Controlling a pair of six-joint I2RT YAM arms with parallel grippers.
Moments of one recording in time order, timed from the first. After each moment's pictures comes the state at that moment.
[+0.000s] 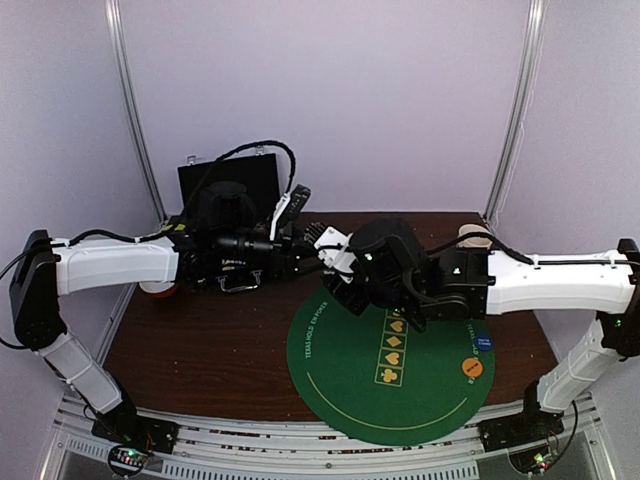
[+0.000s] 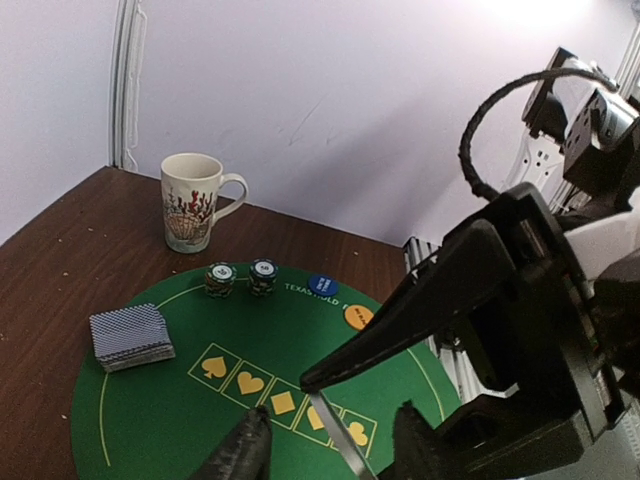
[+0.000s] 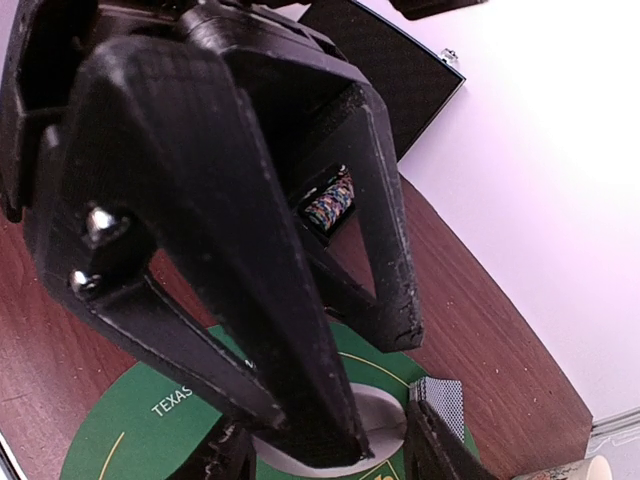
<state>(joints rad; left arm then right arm) -0.76 1.58 1.11 0.26 0.79 -0.13 1.20 1.52 1.26 -0.28 0.57 -0.16</state>
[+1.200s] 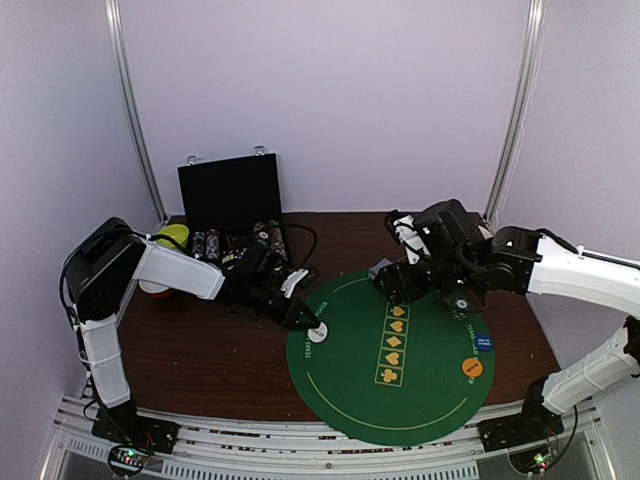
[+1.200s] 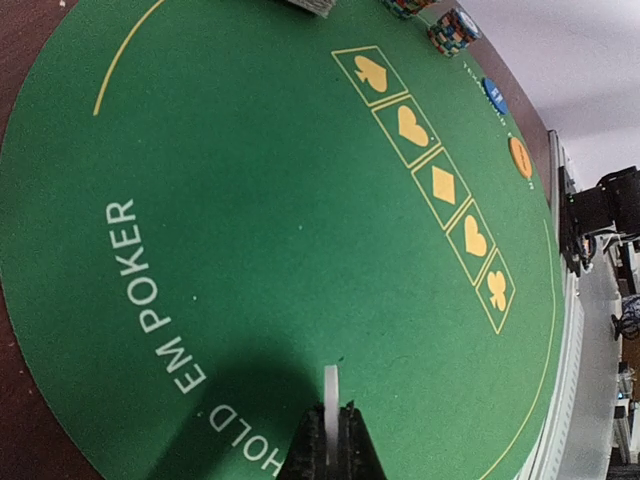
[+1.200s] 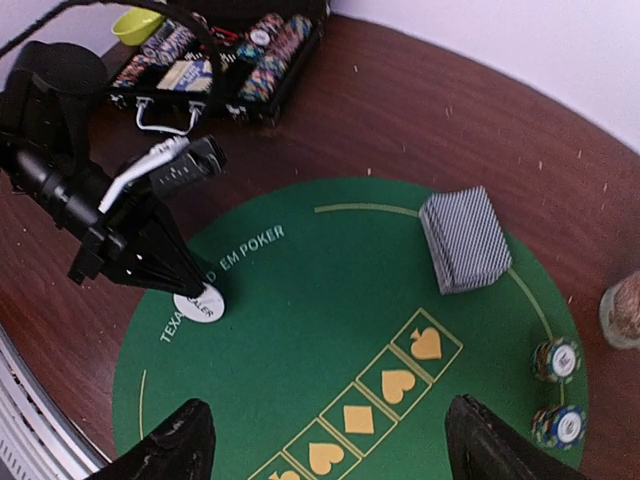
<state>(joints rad) -0.73 1.93 1.06 0.03 0.63 -0.21 0.95 1.30 1.13 -0.56 0.31 0.28</state>
